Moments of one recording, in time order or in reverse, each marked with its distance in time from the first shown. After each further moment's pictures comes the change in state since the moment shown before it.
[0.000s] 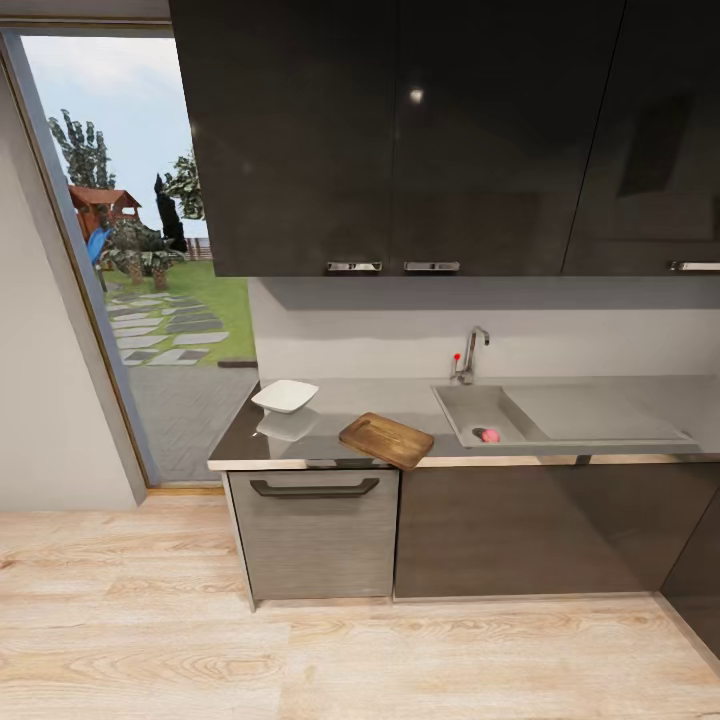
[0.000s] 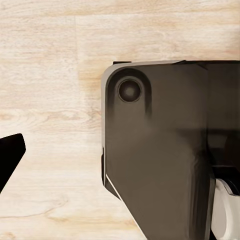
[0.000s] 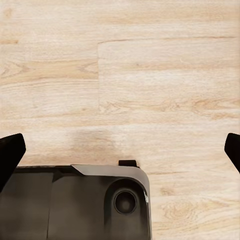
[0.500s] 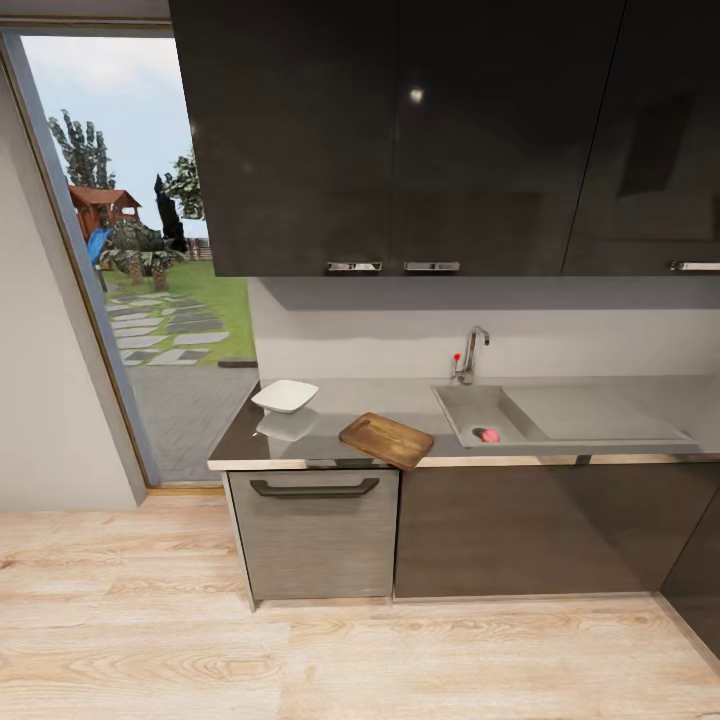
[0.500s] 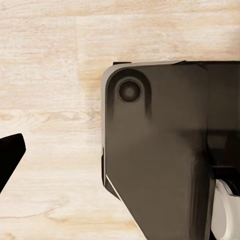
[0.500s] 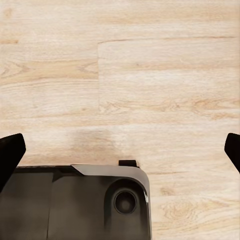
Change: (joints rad) left arm 0.000 0.000 0.000 -0.001 0.000 0.000 0.000; right arm 0.000 0.000 0.000 0.000 0.000 0.000 0.000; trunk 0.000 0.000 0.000
